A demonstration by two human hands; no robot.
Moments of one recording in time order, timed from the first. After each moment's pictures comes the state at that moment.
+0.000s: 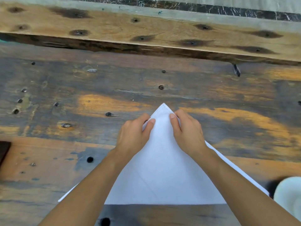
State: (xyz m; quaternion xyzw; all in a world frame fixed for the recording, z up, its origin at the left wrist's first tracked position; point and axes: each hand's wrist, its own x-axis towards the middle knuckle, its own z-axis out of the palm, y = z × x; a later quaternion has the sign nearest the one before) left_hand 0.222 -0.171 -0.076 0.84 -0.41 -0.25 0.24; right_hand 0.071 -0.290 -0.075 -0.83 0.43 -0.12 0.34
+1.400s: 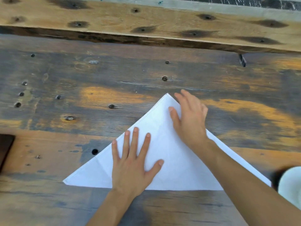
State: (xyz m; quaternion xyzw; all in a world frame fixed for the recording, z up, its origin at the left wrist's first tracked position) left_hand 0.156 -0.034 -0.118 0.86 -0.51 -0.03 0.03; right_hand 0.077 -0.253 -0.076 -0.89 0.40 -0.14 0.17
